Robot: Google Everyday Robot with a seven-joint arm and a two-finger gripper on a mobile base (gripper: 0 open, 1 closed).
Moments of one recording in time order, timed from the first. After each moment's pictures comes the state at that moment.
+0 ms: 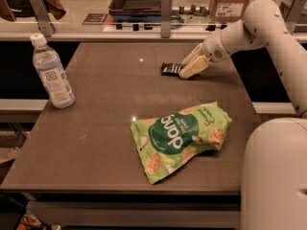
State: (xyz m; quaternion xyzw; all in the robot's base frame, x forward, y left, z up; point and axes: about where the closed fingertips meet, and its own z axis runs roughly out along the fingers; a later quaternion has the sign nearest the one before) arm 0.759 -0.133 0.822 -0.56 0.72 0.19 0.37
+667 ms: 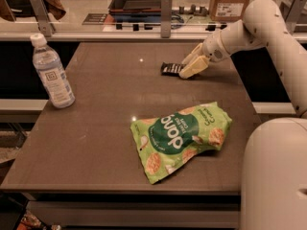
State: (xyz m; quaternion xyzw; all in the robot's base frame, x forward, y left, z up) arm 0.759 -0.133 0.822 -0.56 0.72 0.19 0.37
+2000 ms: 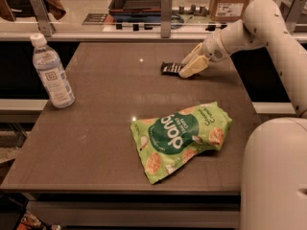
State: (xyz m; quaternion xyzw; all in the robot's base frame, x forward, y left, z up) arm 0.759 -0.133 0.823 -0.56 0.72 0.19 0.37
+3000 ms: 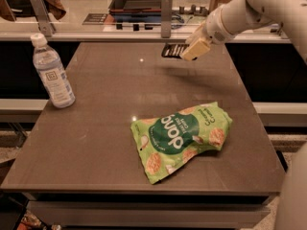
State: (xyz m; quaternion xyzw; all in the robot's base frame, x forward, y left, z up) arm 0.736 -0.128 0.906 -0.56 0.72 0.06 0.40
